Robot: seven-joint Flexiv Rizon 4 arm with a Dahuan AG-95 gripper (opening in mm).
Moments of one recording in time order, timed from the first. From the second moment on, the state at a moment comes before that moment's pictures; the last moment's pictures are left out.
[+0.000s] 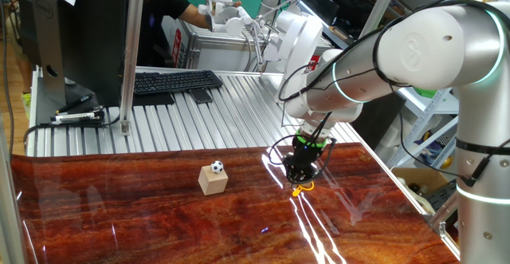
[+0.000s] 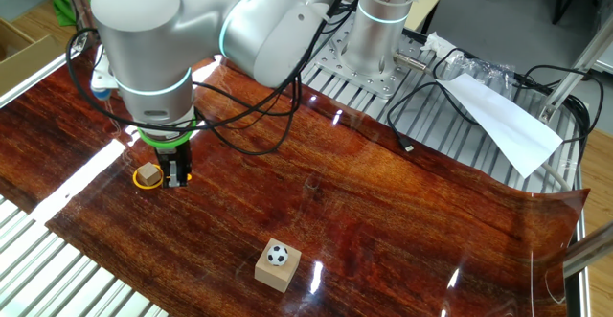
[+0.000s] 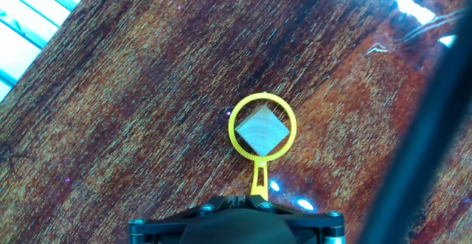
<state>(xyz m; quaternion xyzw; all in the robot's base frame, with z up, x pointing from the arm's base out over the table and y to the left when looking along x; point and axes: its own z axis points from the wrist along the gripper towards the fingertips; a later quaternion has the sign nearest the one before) 0.597 -0.150 0.014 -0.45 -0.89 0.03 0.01</state>
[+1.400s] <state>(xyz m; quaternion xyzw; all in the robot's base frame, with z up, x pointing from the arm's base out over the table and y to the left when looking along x) 0.618 -0.161 0.001 -0.45 -0.89 0.05 0.03</state>
